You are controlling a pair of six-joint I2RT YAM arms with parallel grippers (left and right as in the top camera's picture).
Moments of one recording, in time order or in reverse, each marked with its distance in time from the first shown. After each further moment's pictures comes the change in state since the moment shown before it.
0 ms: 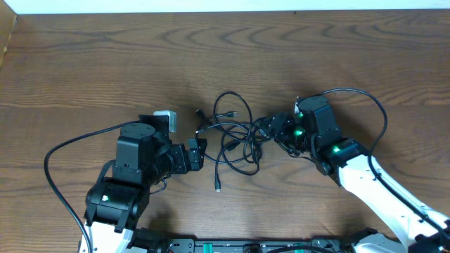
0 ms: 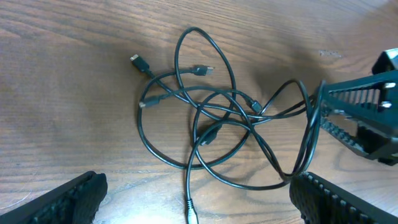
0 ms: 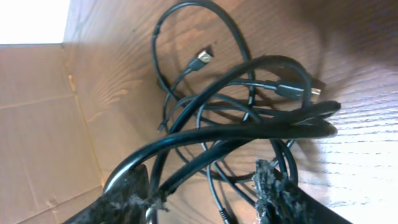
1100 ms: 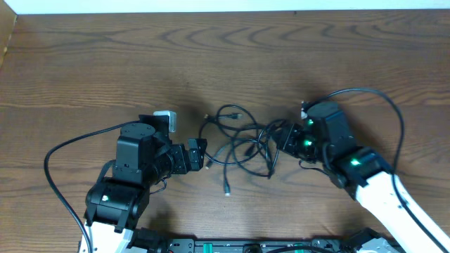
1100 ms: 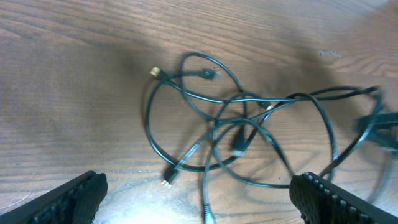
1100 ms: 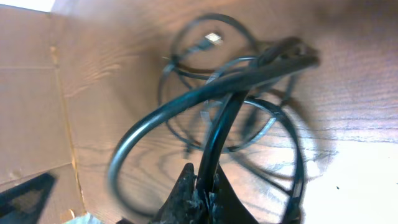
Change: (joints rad) left arm 0.000 0.000 0.000 0.000 0.000 0.000; right arm 0.018 -0.225 0.076 -0.306 0.048 -0.190
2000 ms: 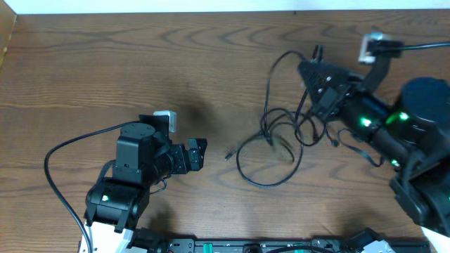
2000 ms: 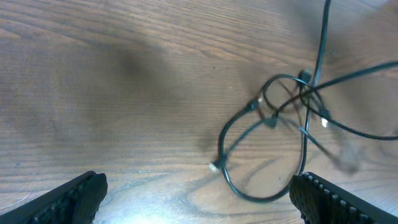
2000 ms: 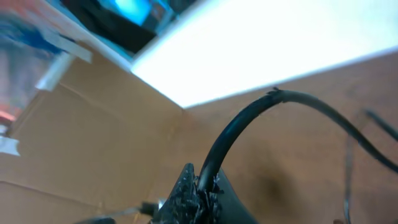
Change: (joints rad) left arm 0.000 0.000 0.000 0.000 0.000 0.000; right arm 0.000 -0.095 0.657 -0.115 0.128 -0.165
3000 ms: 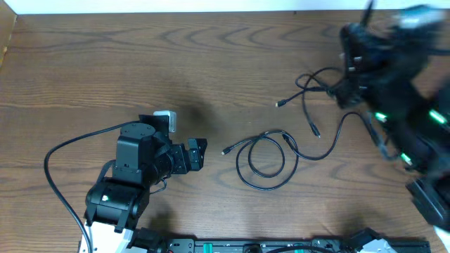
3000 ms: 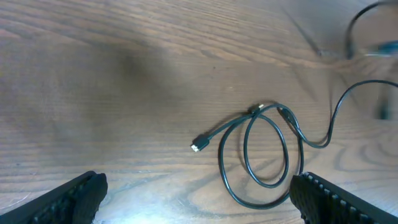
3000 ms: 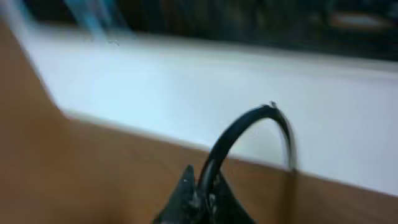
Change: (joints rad) left arm 0.000 0.000 0.000 0.000 0.000 0.000; right arm 0.000 0.093 0.163 -0.109 0.319 -0.737
